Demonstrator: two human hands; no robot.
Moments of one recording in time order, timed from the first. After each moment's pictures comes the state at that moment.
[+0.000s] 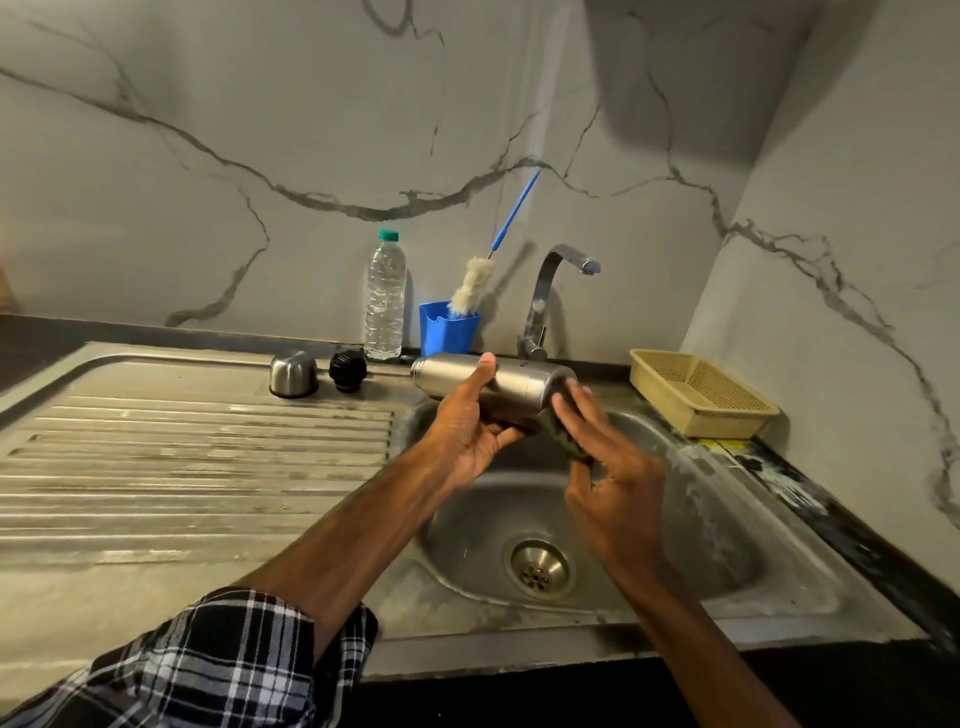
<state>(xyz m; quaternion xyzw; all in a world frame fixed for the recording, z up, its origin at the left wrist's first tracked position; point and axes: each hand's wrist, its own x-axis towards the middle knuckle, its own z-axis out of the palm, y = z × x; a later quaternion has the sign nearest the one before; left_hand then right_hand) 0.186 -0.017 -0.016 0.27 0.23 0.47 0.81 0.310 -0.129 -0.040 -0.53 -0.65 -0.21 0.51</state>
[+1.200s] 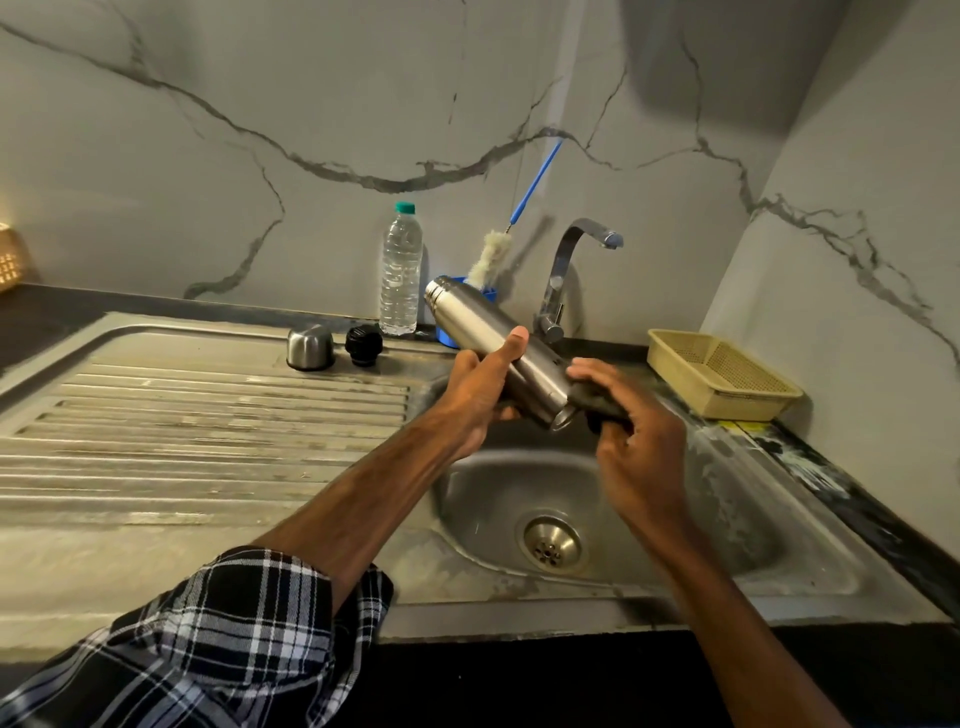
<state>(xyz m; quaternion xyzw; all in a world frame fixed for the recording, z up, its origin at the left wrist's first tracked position) 0.182 -0.005 -0.017 0.44 0.32 0.46 0.70 0.319 -0.120 -0.031 -0.55 -0.64 -0.10 0.53</state>
